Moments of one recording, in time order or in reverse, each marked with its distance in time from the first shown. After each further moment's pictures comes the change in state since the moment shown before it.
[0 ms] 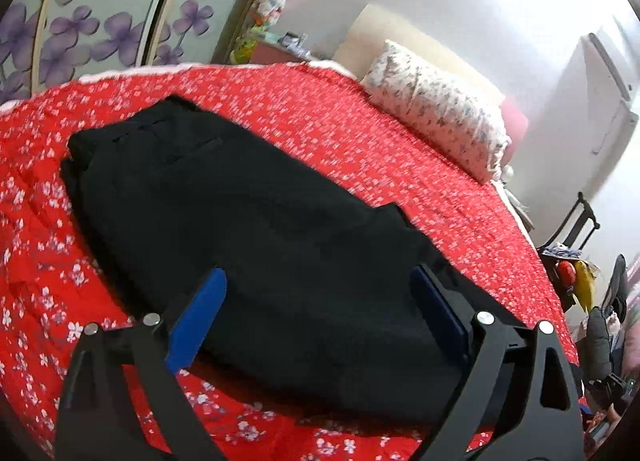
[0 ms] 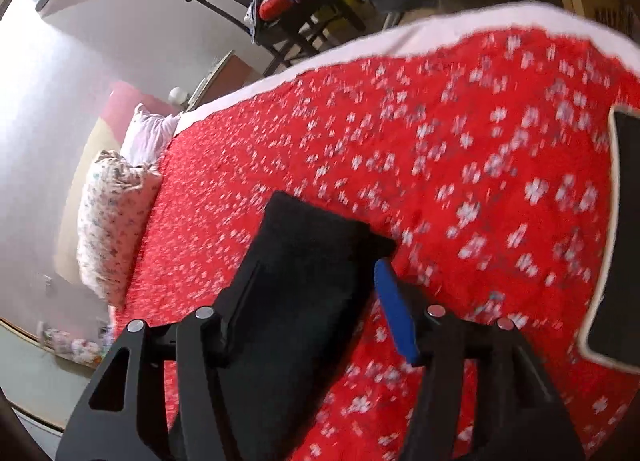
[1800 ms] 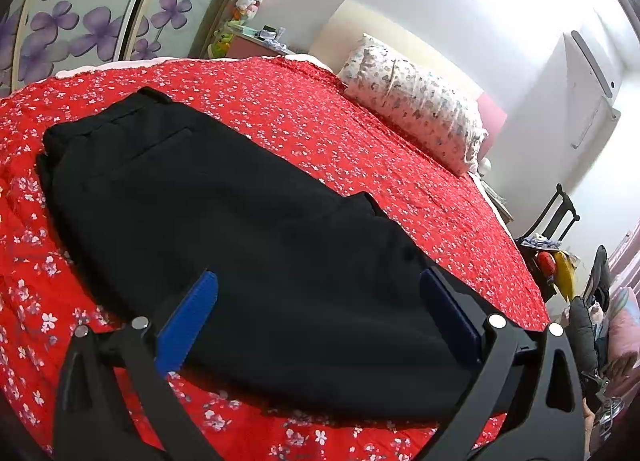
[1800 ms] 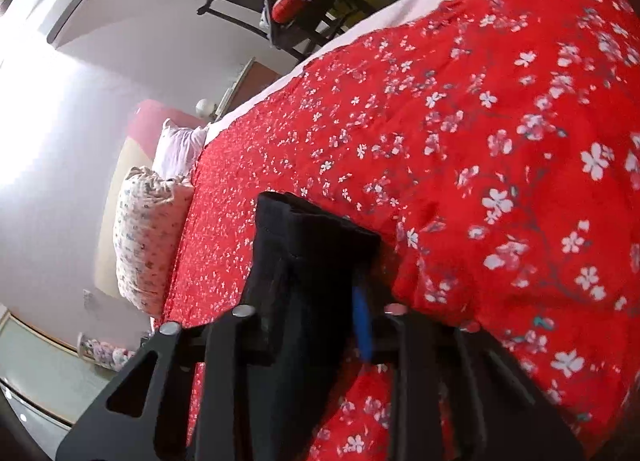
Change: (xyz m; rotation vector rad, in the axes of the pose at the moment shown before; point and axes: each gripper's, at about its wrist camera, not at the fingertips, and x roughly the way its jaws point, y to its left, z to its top) left arm 0.008 -0.011 -0.007 0.002 0.037 -0.079; right arm 0.036 -0.034 0.008 0.042 -0.034 0.160
